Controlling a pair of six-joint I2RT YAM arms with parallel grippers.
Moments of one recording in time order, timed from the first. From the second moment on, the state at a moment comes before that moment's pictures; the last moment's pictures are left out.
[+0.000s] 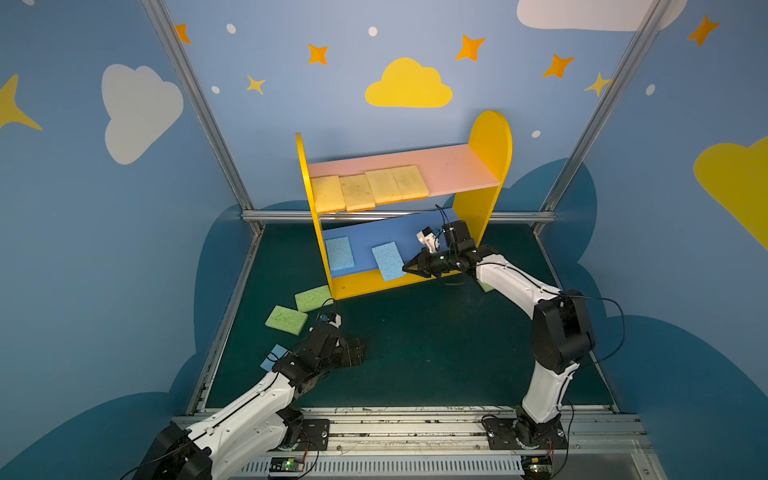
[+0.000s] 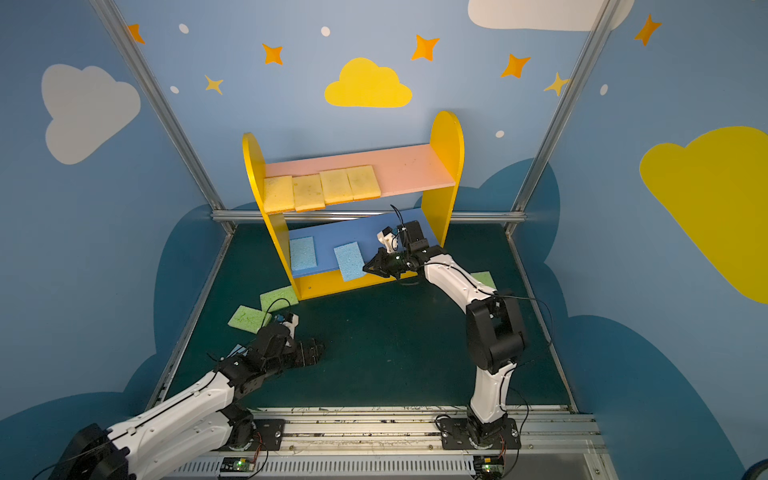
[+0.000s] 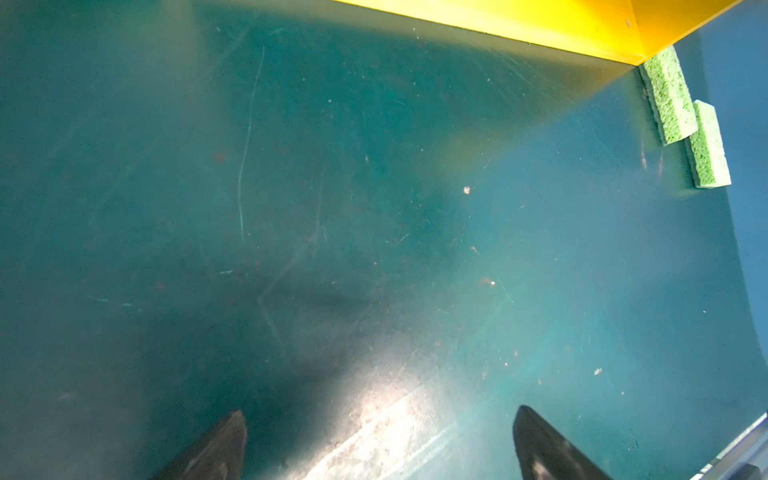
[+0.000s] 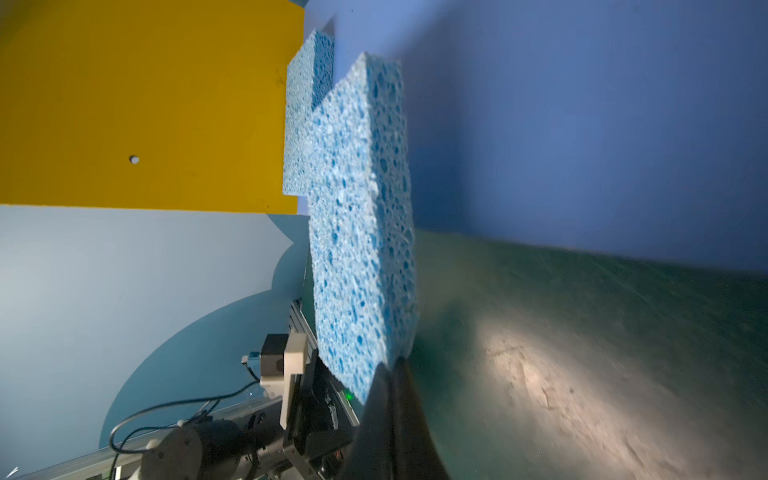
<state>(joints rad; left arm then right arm) -0.56 0.89 0.30 -0.24 0.05 -0.68 0.49 1.93 1.57 -0.39 -0.76 0.65</state>
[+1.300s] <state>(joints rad) -0.53 0.78 0.30 -0.30 0.08 -0.66 0.57 2.26 2.00 -0.41 -0.67 0.76</state>
